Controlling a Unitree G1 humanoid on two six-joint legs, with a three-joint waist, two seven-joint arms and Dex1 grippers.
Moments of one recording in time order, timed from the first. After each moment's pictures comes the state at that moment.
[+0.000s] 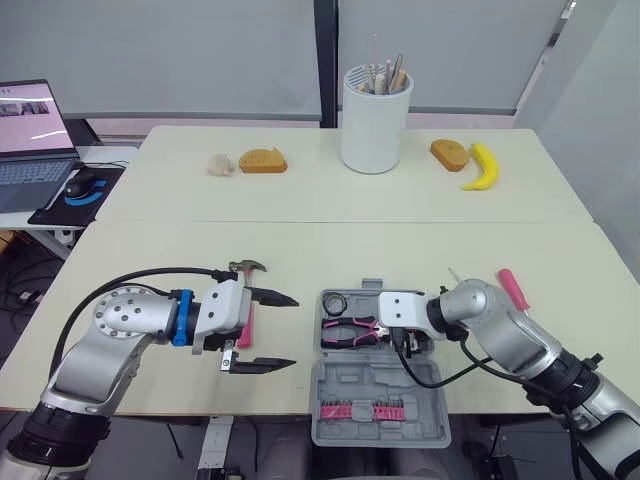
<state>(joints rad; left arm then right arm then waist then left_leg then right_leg) -0.14 0.86 -0.03 -0.27 -0.41 0.13 -1.31 -0.50 -0.65 0.60 -0.16 -0.19 0.53 1.07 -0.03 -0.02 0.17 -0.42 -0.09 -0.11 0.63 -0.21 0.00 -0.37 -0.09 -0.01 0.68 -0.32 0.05</state>
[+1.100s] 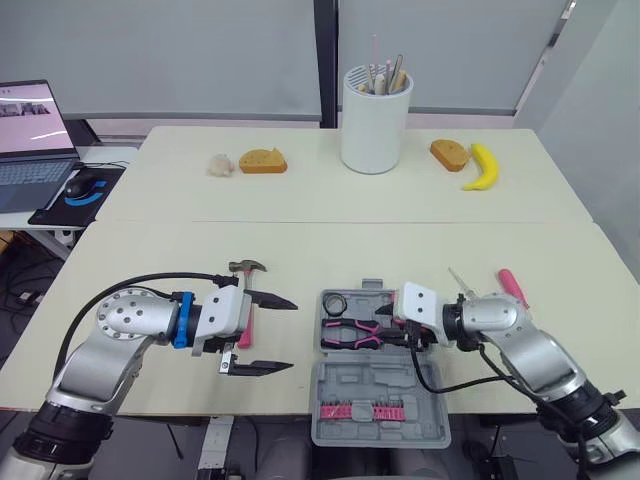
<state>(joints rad) -0.14 0.85 -0.05 -0.21 -0.37 0.06 -1.35 -0.28 -0.60 0.36 -0.24 0.01 0.38 0.97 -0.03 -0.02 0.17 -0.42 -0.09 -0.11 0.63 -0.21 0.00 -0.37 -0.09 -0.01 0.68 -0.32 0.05</state>
